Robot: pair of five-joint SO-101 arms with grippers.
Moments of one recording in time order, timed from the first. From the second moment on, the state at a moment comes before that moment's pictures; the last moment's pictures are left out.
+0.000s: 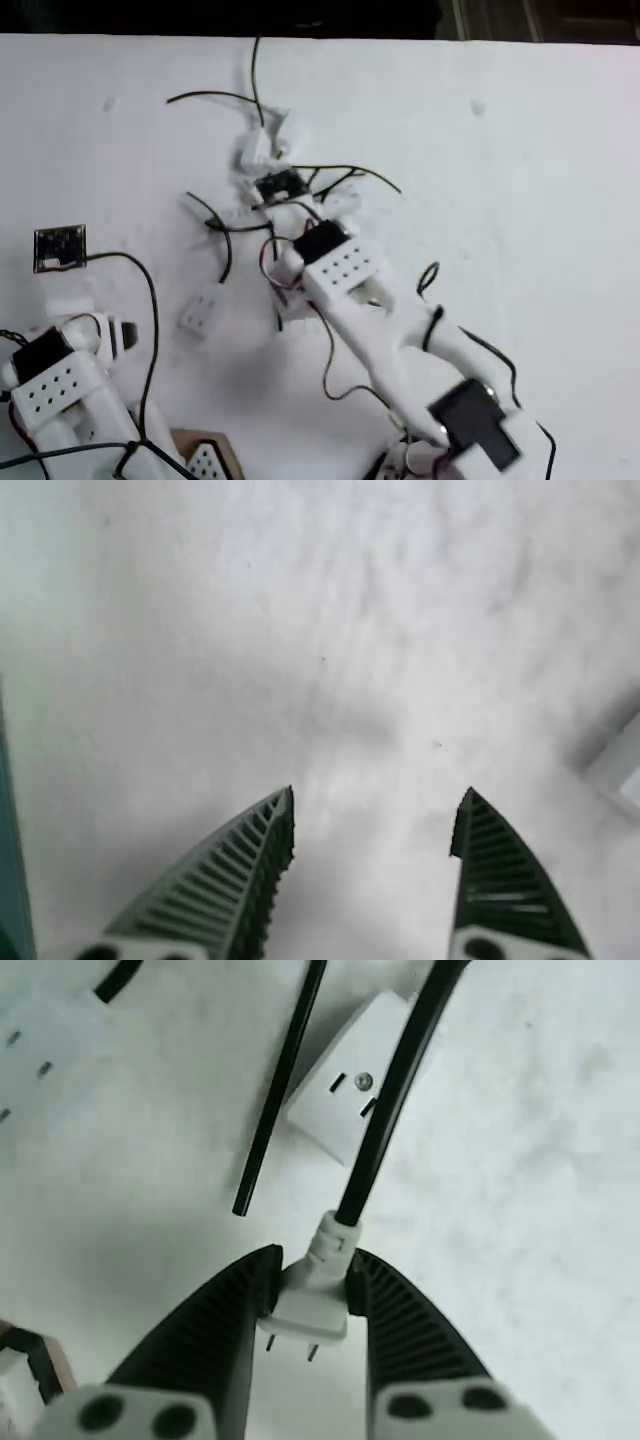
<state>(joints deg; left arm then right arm) -41.6 -56.8 71.9 64.2 -24.5 -39.9 -7.0 26.8 73.9 -10.0</state>
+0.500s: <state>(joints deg) -41.6 -56.8 72.7 64.2 -24.5 -39.8 1.0 27.1 68.8 -10.0</state>
